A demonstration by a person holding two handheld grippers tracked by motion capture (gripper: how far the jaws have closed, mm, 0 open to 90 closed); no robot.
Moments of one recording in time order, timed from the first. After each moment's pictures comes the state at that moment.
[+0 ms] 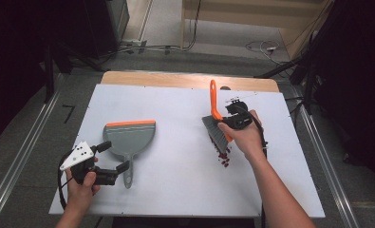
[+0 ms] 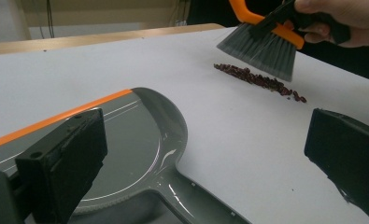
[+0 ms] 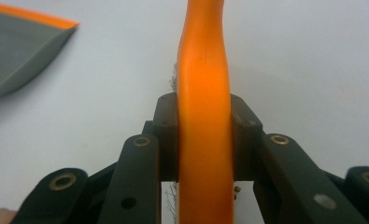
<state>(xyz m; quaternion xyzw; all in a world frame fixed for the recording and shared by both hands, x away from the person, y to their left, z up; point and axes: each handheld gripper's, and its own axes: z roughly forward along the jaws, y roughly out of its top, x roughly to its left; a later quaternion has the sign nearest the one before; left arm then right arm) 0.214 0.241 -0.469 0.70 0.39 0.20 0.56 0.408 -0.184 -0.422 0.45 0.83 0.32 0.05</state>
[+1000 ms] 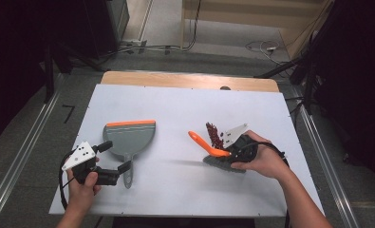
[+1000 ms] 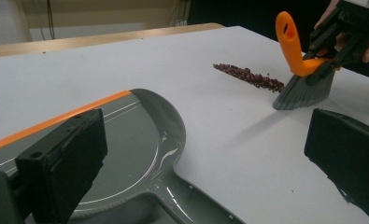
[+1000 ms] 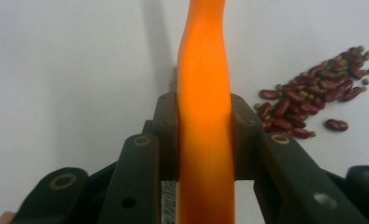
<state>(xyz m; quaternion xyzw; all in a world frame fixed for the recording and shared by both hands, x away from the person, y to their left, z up) 0.214 0.237 -0.468 0.71 0.39 0.20 0.56 0.342 -0.201 -0.445 0.08 0.96 0.24 0.07</state>
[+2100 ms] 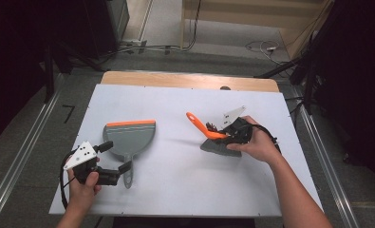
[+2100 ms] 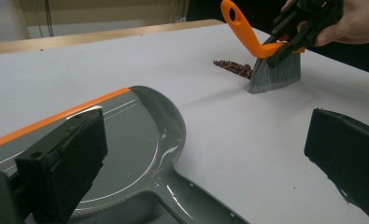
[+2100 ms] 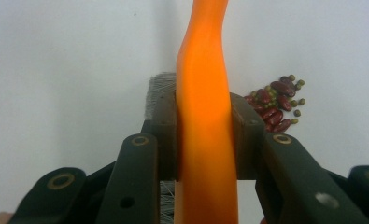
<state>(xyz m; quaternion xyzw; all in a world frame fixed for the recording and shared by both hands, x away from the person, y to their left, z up) 0.216 0.236 -0.470 0.71 0.39 0.20 0.55 0.403 -0.197 -0.453 0.08 0.95 0.28 0.07</state>
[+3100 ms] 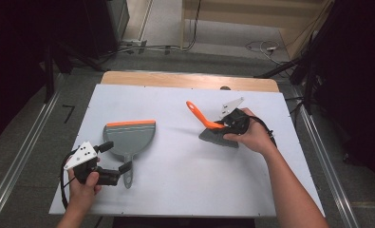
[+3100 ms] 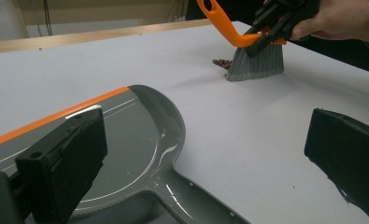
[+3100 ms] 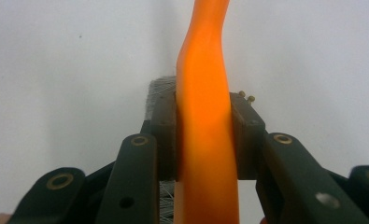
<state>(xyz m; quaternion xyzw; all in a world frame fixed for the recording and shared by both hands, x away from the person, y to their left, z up) 0.216 0.236 -0.471 0.71 0.39 0.20 0.55 0.433 -0.191 -0.454 0.11 0.95 0.30 0.09</state>
